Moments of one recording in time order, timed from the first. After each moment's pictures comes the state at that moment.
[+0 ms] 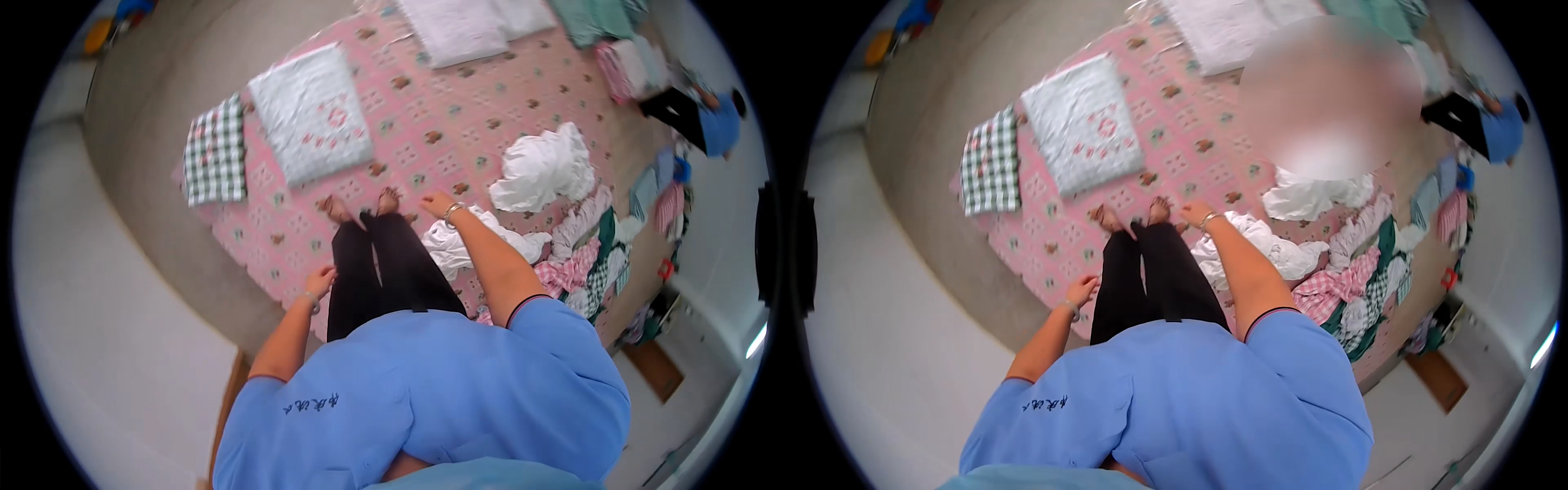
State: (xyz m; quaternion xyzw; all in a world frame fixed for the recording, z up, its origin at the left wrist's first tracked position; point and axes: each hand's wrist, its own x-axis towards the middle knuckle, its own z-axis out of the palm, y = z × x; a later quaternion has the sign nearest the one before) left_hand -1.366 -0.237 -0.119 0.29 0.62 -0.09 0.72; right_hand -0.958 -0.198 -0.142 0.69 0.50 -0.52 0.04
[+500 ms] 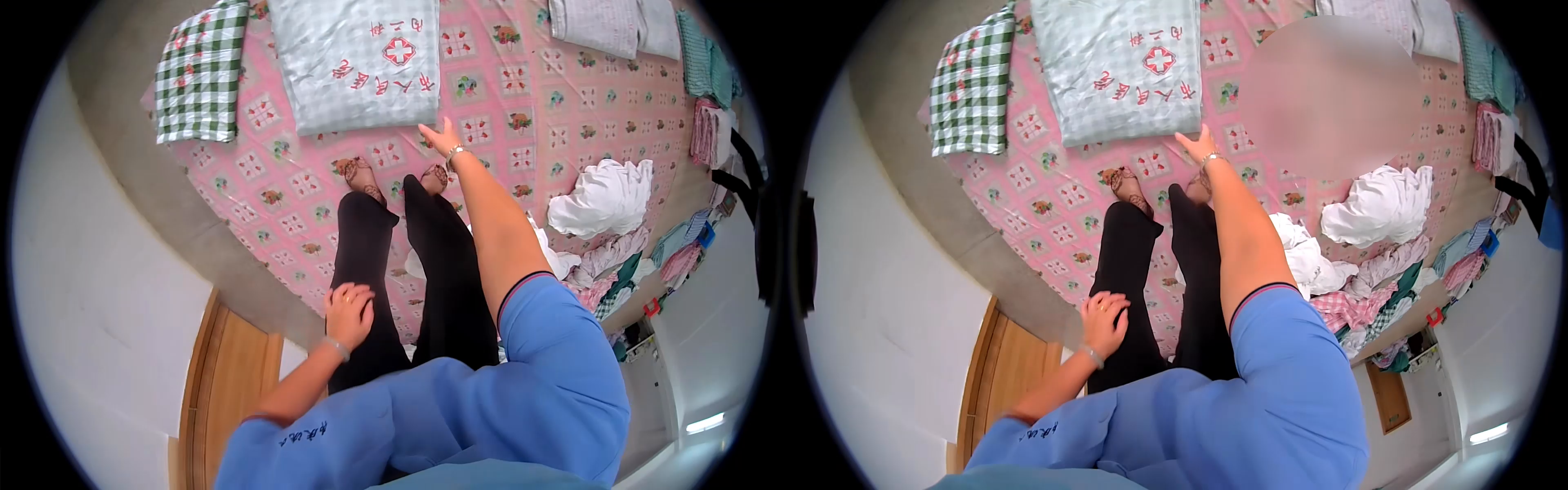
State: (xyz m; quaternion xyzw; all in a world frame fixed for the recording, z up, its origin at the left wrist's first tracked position) left_hand -1.333 -0.225 -0.163 0.65 0.58 -0.09 0.48; right_hand -1.062 -0.074 -0.465 0.78 0.26 -0.57 0.00
